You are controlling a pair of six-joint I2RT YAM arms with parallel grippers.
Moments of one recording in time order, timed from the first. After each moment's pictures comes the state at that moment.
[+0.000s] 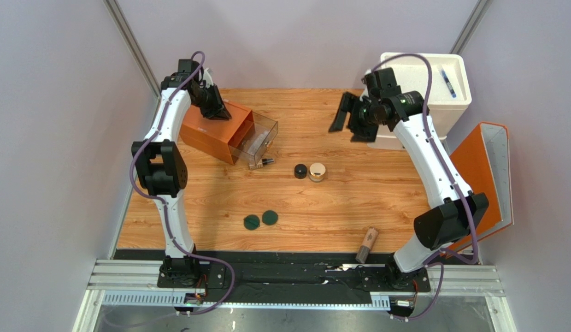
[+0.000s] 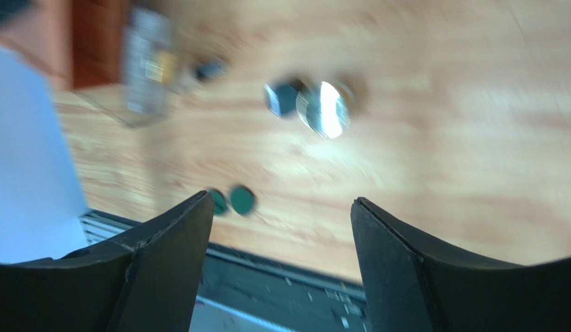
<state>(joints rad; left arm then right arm) -0.01 2.12 2.08 -0.97 0.44 -0.36 0.32 1.62 1.81 -1.07 -0.20 0.56</state>
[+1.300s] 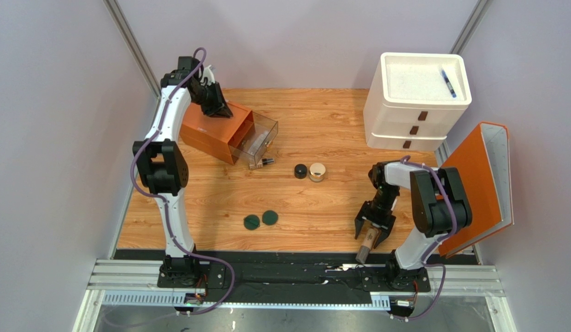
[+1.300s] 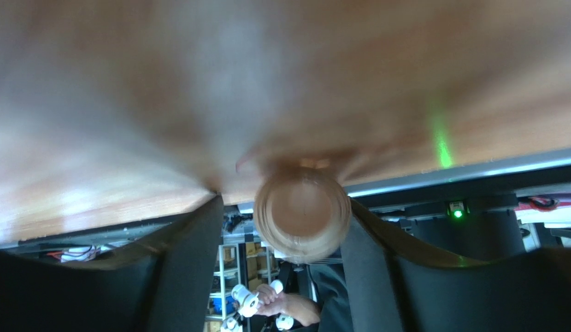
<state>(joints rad) -0.01 2.15 2.14 -1.01 0.49 -0.29 0.13 1.68 0.80 -1.09 -0.21 0.63</state>
